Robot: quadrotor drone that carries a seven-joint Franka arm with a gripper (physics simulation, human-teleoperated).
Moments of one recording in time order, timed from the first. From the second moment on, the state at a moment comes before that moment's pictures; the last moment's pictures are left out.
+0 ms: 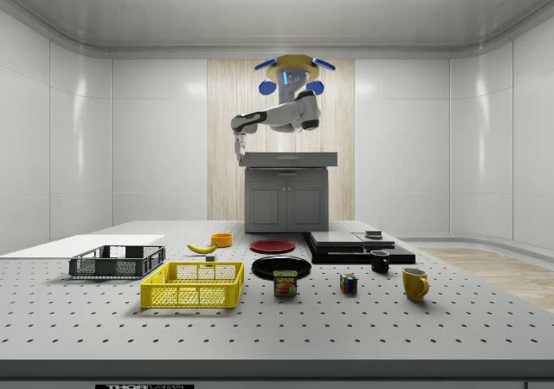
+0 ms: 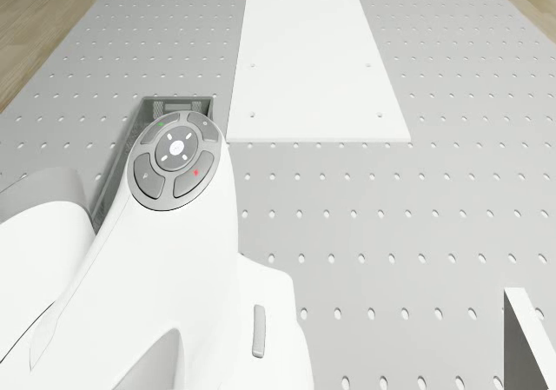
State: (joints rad) arm 0.98 -1.63 -1.44 -2.85 1.65 1.68 0.10
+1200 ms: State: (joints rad) arm 0.99 -1.62 -1.45 -2.85 1.67 1.65 0.08
